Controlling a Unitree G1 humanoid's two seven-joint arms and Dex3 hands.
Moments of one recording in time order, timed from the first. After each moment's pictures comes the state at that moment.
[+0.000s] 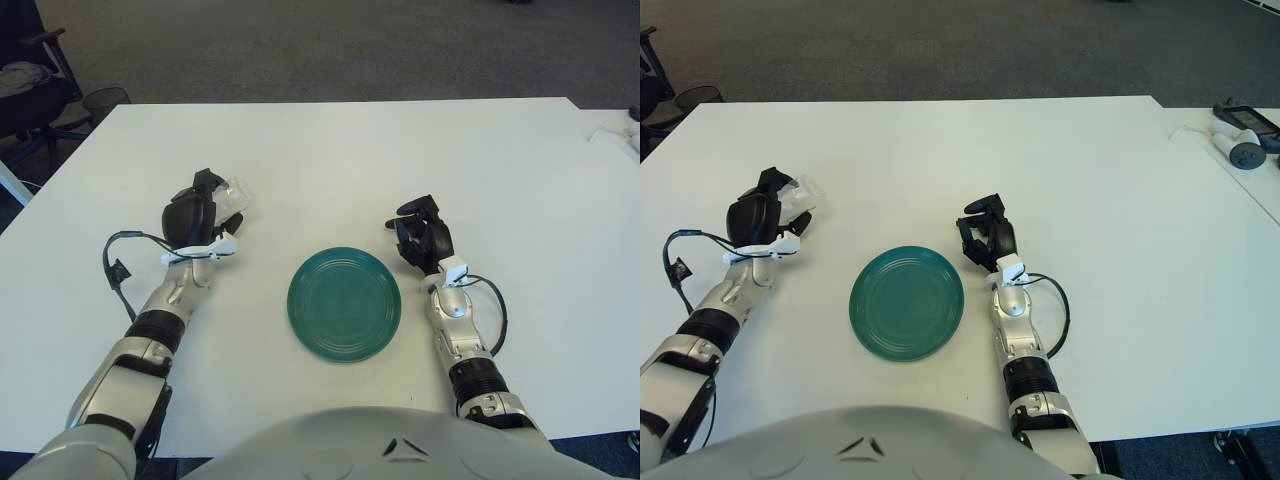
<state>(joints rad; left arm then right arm) -0.29 0.44 -0.20 0.63 0.59 -0.26 0.74 -0.09 0.05 0.03 0.50 -0.07 -0.45 -0.06</state>
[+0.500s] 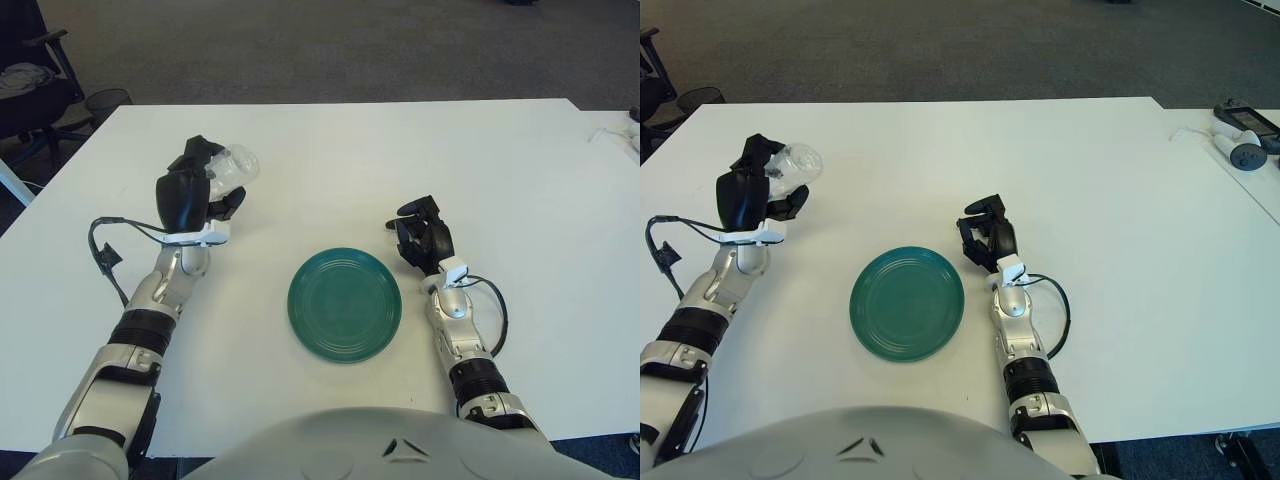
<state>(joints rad) -0.28 0.45 -0.12 0.44 0.57 -0.44 0.74 -0.09 0.05 0.03 0.50 -0.07 -0.45 -0.06</state>
